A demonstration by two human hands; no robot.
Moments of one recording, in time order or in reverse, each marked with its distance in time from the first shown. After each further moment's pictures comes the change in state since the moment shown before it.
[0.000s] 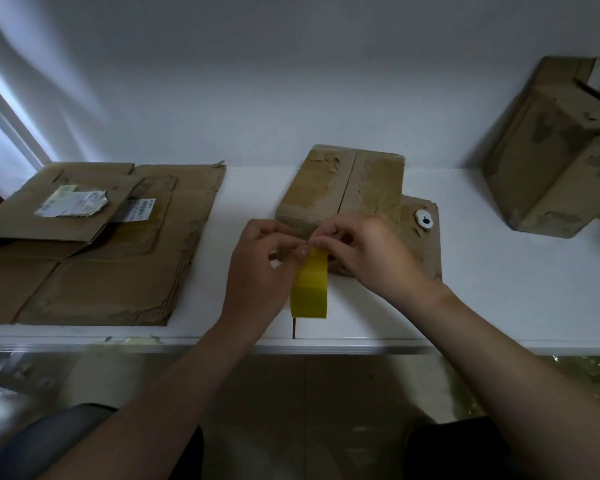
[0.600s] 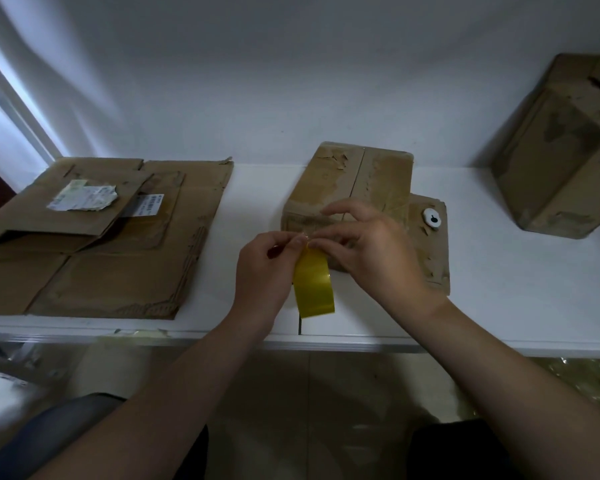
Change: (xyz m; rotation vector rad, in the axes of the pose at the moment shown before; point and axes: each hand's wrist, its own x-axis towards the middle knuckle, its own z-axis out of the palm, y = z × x) left_hand -0.002 0.004 0.004 -0.268 0.039 -0.391; right_hand -0.004 -0.002 0.014 -0.169 0.183 -0.126
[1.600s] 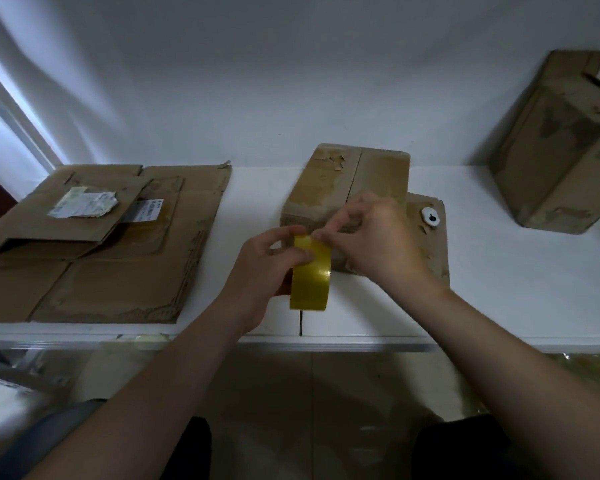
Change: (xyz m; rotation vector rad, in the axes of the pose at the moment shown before) left_hand 0.004 0.017 -0.017 -0.197 -0.304 -0.184; right_hand 0.016 -0.006 -0.009 0.076 -0.046 0.371
